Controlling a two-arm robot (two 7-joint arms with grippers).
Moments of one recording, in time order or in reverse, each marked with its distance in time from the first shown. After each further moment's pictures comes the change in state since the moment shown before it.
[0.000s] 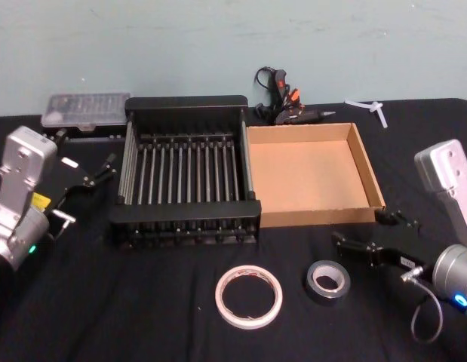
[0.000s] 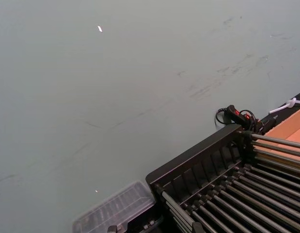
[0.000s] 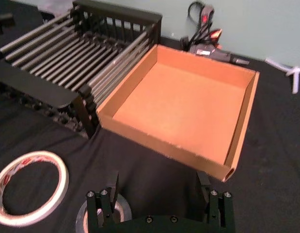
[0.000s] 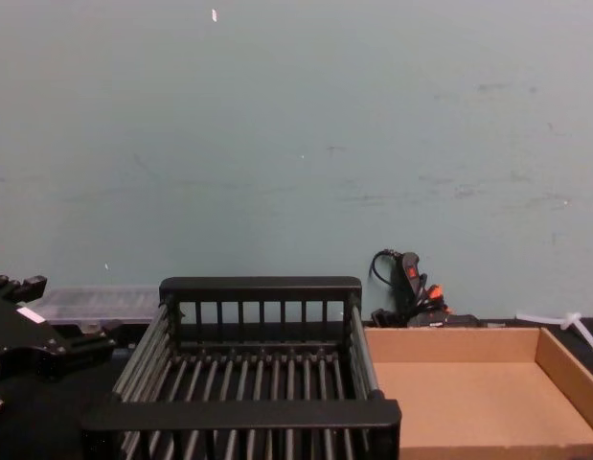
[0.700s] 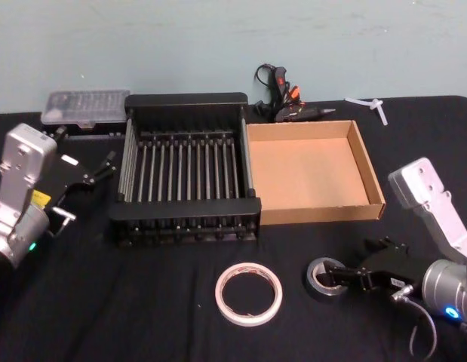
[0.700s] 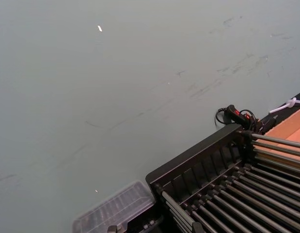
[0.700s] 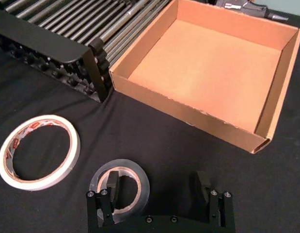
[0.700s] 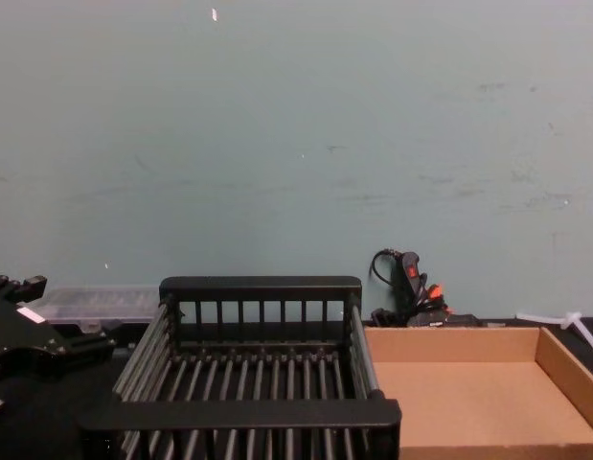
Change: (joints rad) left arm 0.000 0.000 0.000 0.000 0.000 0.000 0.000; right arm 0.018 -0.011 -0.032 0.019 -0.033 0.134 0.057
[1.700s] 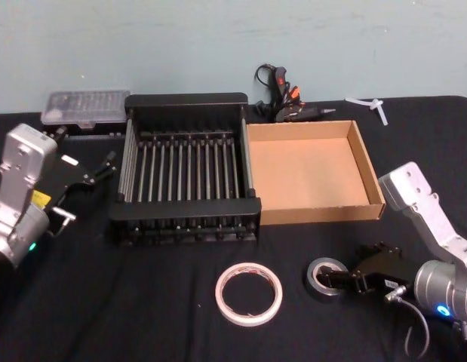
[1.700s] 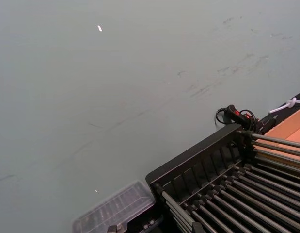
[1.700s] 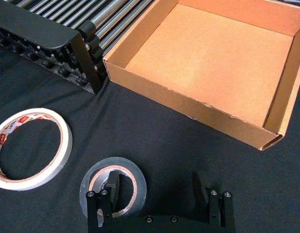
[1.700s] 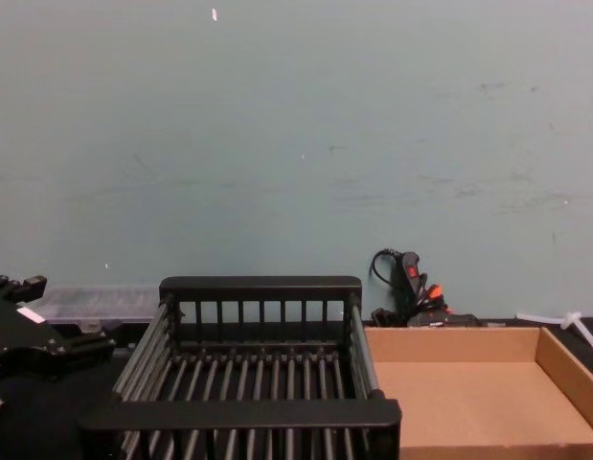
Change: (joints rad) left arm 0.000 0.000 0.000 0.000 0.000 0.000 0.000; right arm 0.038 -0.052 -0.006 0.069 -0.065 0.032 0.053
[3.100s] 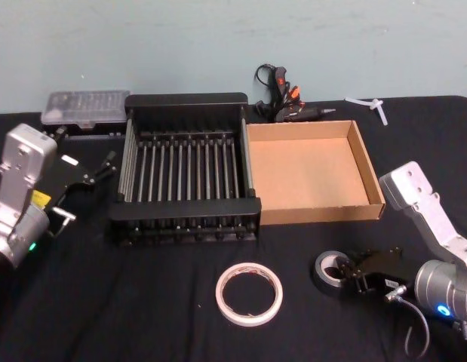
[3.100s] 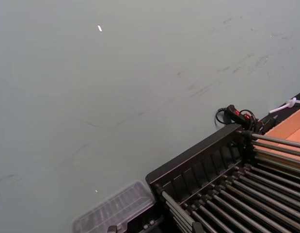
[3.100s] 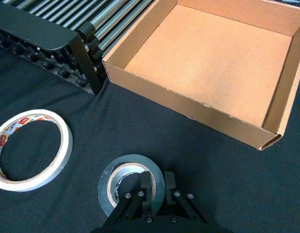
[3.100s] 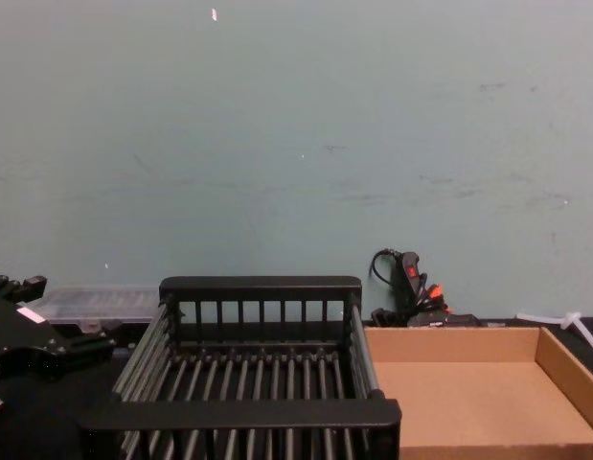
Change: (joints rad) left arm 0.000 0.000 0.000 0.000 0.000 0.000 0.000; right arm -0.001 0.001 0.002 -0.002 0.007 -0.001 -0.004
